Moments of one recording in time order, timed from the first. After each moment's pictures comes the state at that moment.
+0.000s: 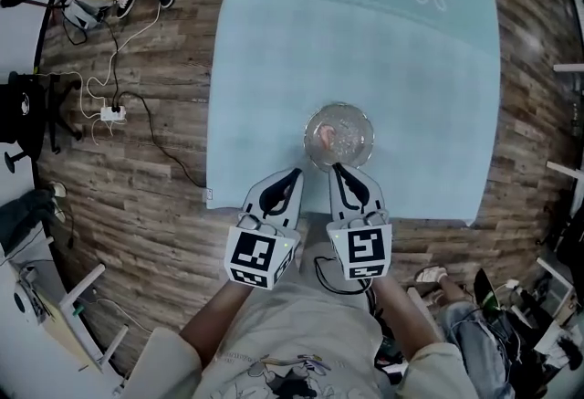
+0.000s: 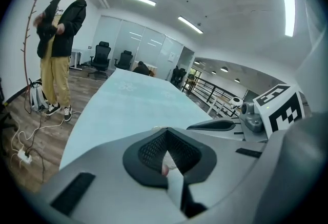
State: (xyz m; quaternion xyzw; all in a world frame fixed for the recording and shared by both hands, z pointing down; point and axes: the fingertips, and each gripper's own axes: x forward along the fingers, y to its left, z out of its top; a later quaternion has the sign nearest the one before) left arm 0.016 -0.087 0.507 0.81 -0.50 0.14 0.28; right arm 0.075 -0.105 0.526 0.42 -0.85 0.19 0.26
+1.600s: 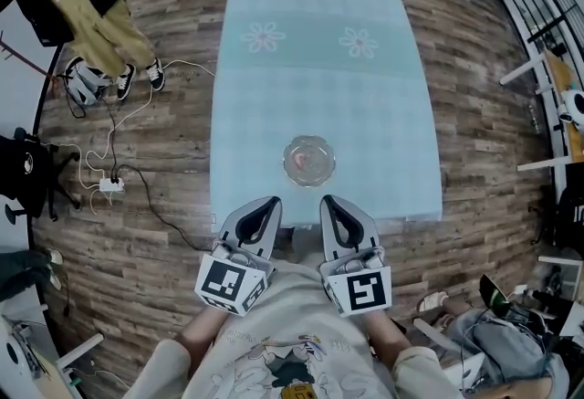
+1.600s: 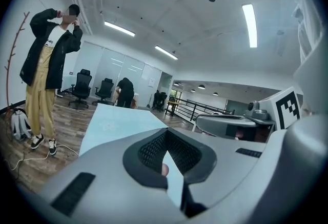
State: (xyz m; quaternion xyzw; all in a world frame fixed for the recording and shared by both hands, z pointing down) left arm 0.000 -0.017 0.316 0.88 -0.45 0.03 0.15; right arm 0.079 -0.023 0.293 0.50 -0.86 0.04 0.10
